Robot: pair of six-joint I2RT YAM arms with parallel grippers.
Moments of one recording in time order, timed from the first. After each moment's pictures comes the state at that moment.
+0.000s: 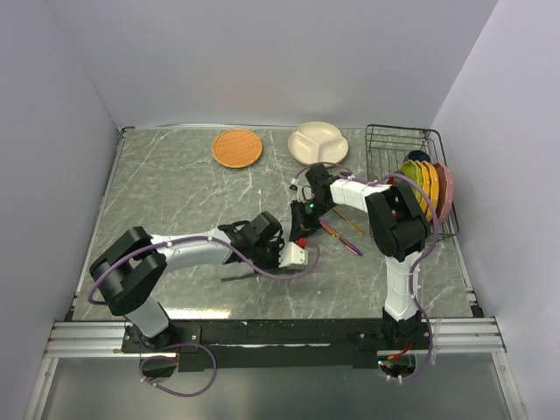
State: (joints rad) left arm -0.92 1.61 0.88 -0.27 0.29 0.65; right arm 0.43 2.04 1.31 -0.62 -0.66 0.21
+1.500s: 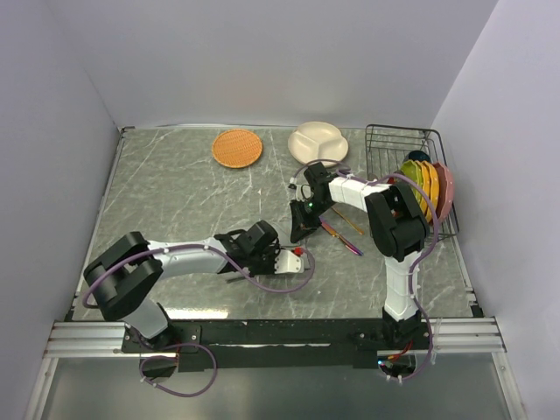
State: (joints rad) left arm -0.93 1.56 0.78 -0.18 0.18 0.68; right arm 0.44 2.05 1.35 -0.66 -0.61 0.17
